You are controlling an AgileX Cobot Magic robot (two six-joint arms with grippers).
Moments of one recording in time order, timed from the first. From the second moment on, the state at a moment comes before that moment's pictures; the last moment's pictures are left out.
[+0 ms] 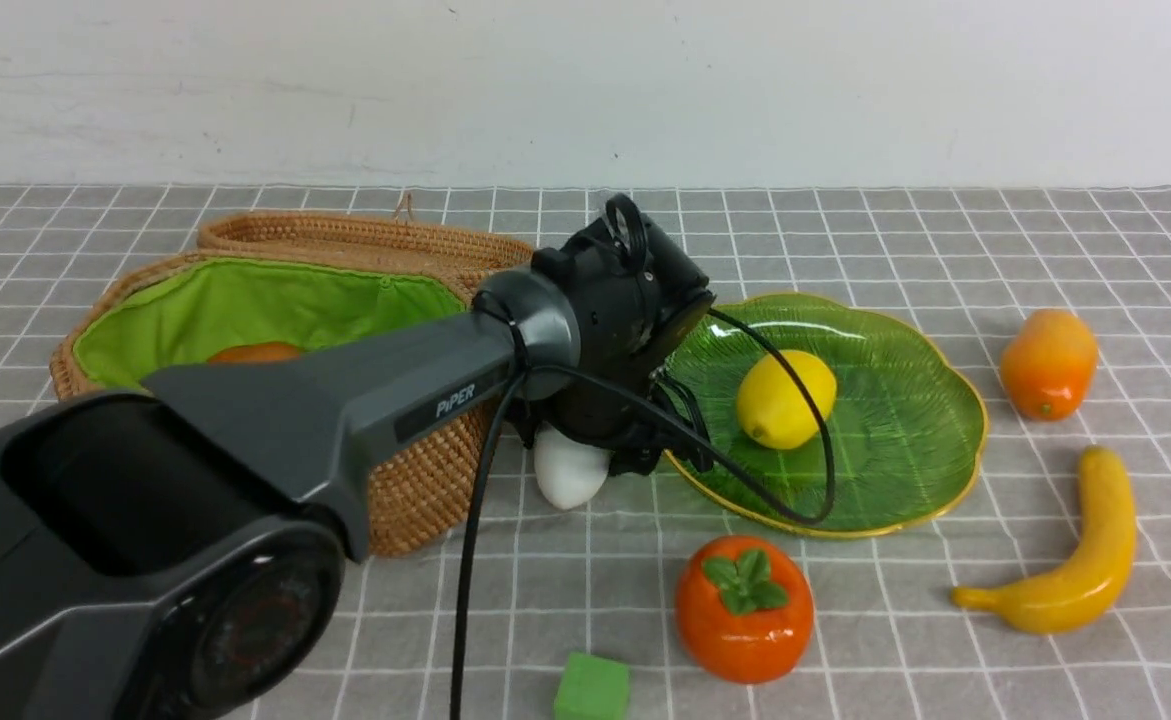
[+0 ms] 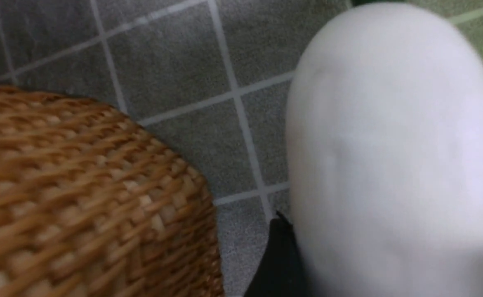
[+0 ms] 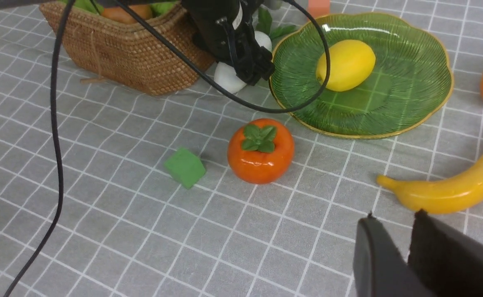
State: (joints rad) right arm 0.51 0.42 -0.92 0.05 1.09 0.11; left arm -0.65 2.36 -2.01 0.41 1.02 -0.52
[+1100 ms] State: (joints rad) right arm 0.51 0.42 -0.92 0.05 1.06 0.10; left arm -0.44 1.69 -1.77 0.19 1.23 0.56
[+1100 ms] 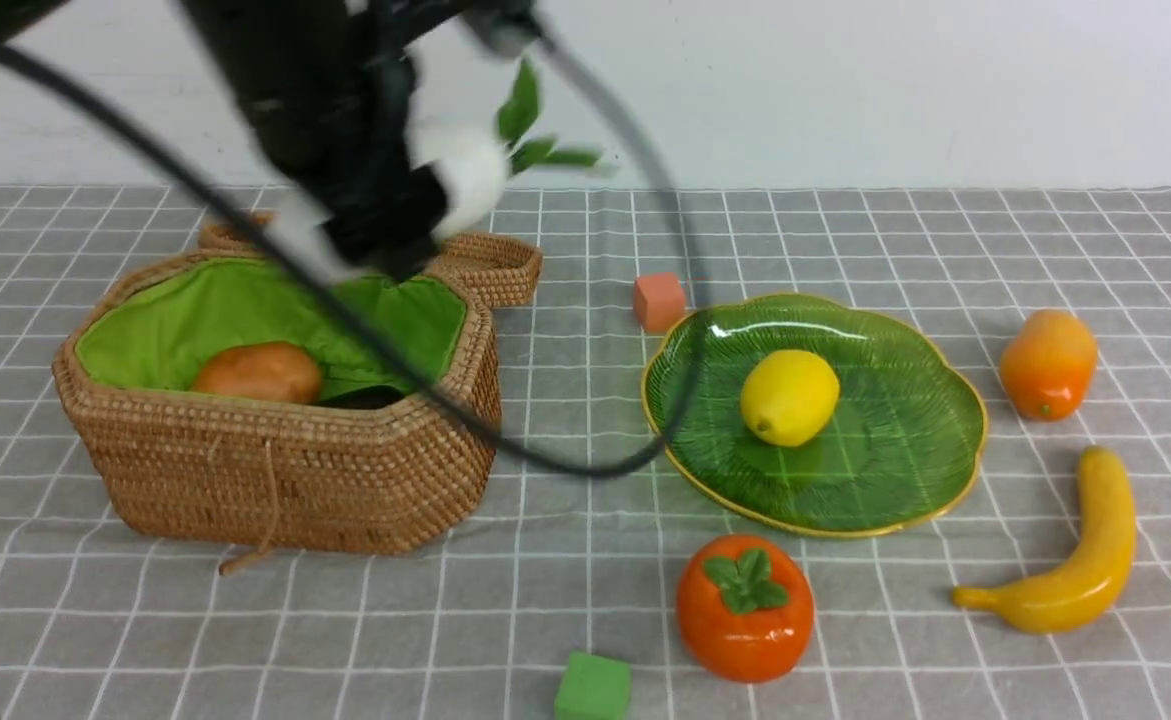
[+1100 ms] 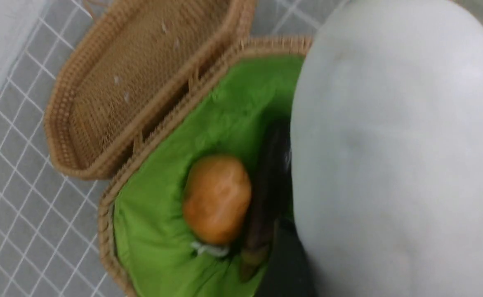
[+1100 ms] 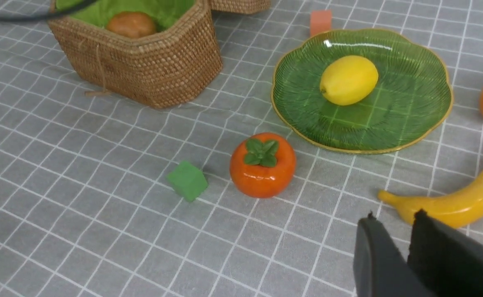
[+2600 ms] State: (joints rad) right arm 0.51 1.31 -0.95 0.35 0.79 0.11; left arm -0.50 0.66 -0.89 -0.18 0.84 0.12
